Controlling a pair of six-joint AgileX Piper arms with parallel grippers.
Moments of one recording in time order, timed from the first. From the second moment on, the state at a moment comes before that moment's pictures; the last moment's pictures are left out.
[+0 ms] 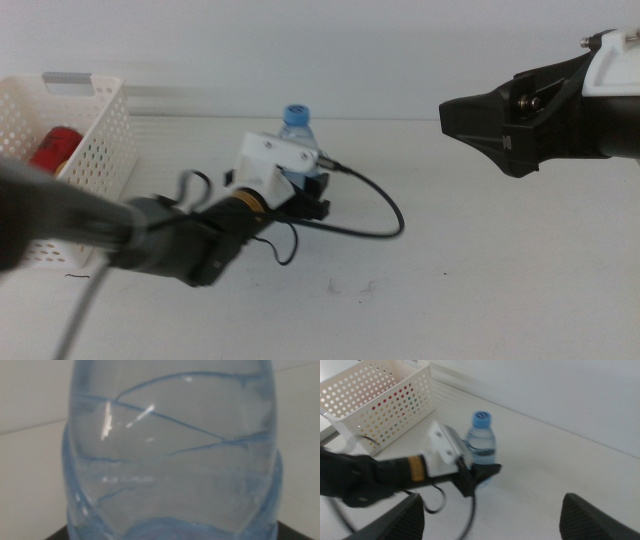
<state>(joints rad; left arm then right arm) -0.48 2.02 -0.91 0.05 -0.70 -0.12 0.64 1.06 -1.08 0.01 0.58 0.06</state>
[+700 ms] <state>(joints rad) 0.00 1.54 -1.44 0.09 0.86 0.13 0.64 1.06 -1.08 0.01 0.58 0.06</state>
